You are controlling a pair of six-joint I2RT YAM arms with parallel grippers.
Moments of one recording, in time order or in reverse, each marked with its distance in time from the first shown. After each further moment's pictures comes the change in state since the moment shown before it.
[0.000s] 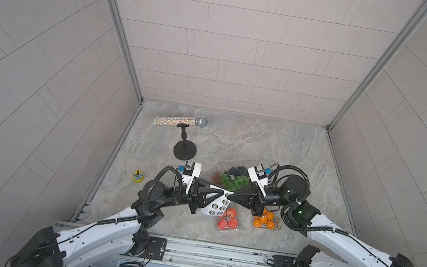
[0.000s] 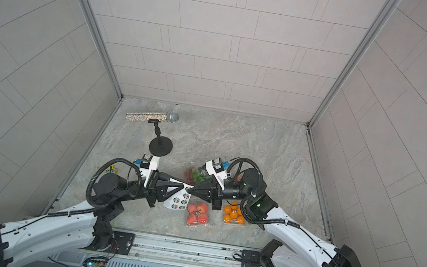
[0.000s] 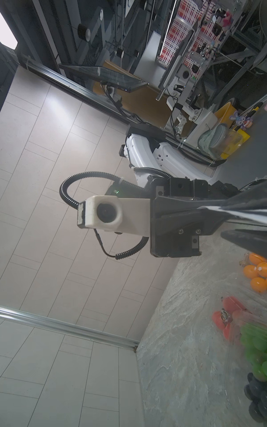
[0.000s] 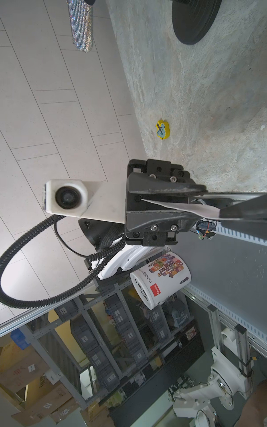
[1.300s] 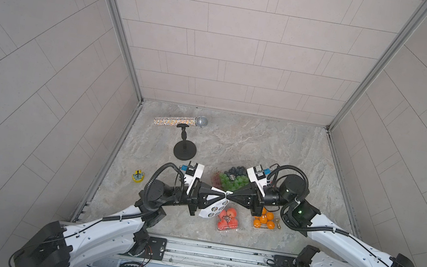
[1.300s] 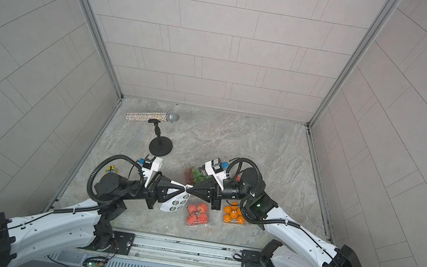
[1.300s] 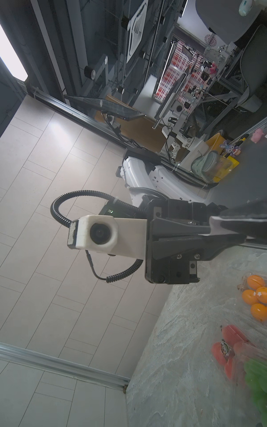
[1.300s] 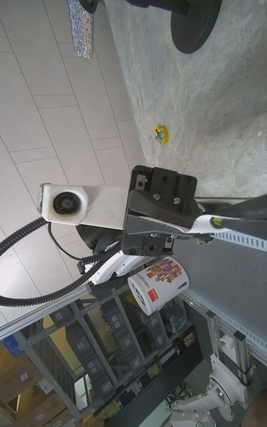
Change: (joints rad) left arm 0.000 0.061 0.000 0.101 0.095 -0.098; right arm 0.008 0.002 0.008 -0.039 0.021 -0.043
